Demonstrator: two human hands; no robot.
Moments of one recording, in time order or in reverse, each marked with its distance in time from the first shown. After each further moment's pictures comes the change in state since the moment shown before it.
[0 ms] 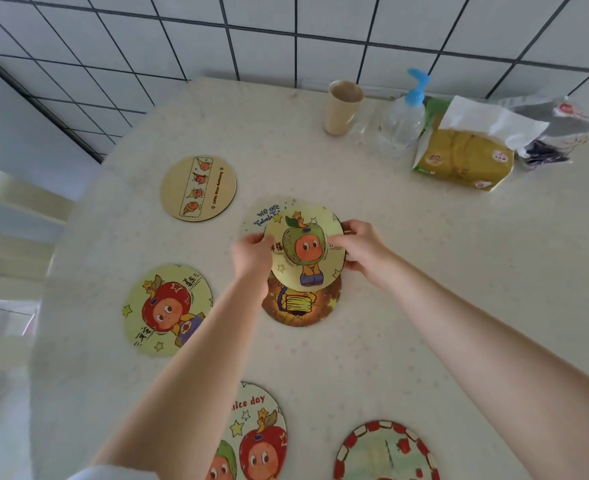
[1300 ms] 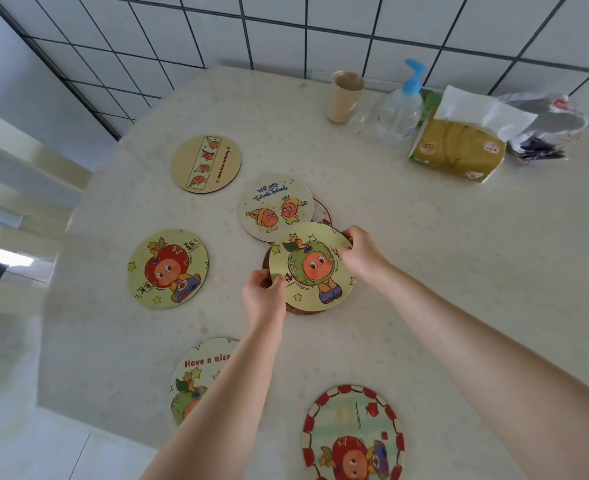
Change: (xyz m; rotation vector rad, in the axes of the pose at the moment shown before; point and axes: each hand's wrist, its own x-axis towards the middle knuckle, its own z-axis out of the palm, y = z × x) left_hand -0.096 -0.095 0.010 -0.123 0.160 0.006; right_hand -0.032 0.050 -0.021 -0.490 0.070 -0.198
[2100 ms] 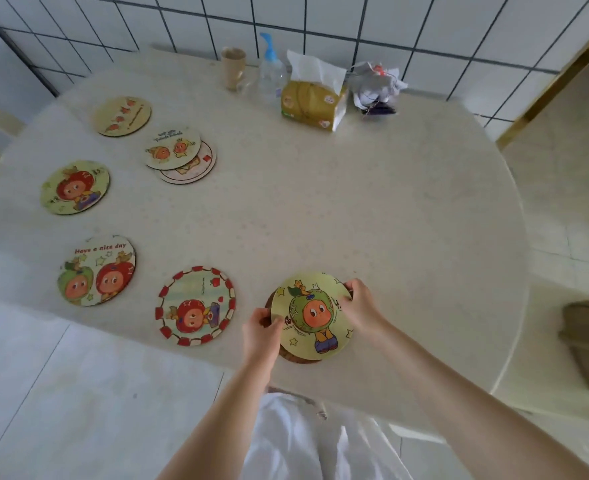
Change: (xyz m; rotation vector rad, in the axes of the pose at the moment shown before) left_hand -0.321 -0.200 0.112 0.209 -0.166 0.027; right_hand -0.227 0.323 -0.145 0.071 -0.001 0.099
